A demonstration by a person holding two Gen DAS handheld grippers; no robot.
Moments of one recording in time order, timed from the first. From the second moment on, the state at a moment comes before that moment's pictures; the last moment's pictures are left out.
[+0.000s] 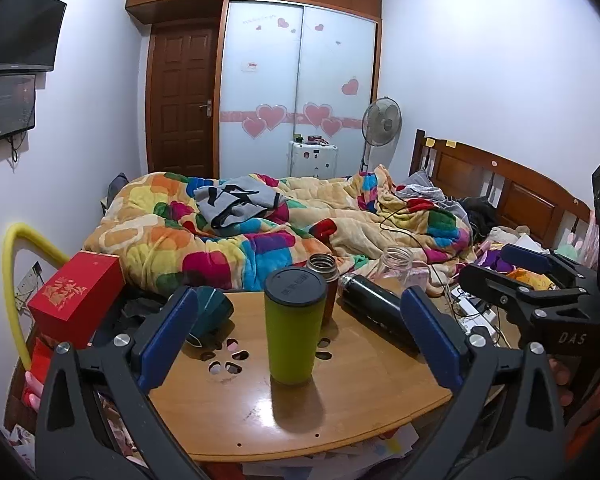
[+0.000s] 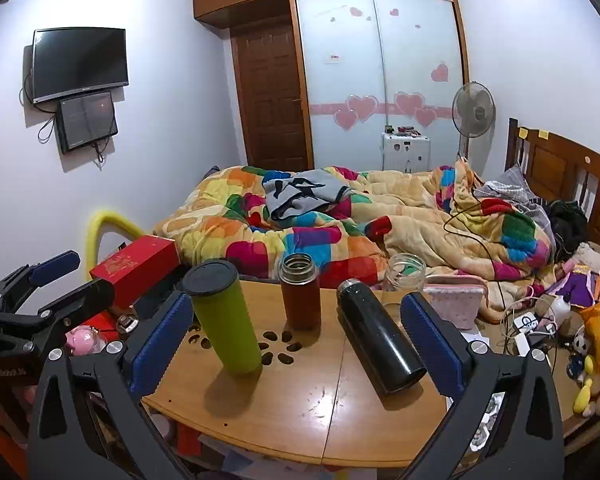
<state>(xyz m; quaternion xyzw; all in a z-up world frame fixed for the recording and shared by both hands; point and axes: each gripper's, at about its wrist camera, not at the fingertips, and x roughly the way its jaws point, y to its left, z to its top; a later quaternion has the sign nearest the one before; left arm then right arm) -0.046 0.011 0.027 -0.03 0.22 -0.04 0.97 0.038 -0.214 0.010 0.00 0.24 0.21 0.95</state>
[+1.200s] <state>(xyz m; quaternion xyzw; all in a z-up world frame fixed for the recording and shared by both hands) -0.040 0.010 0.024 -0.04 0.22 -0.04 0.97 0.033 -0.207 0.010 0.00 0.24 0.21 0.95</state>
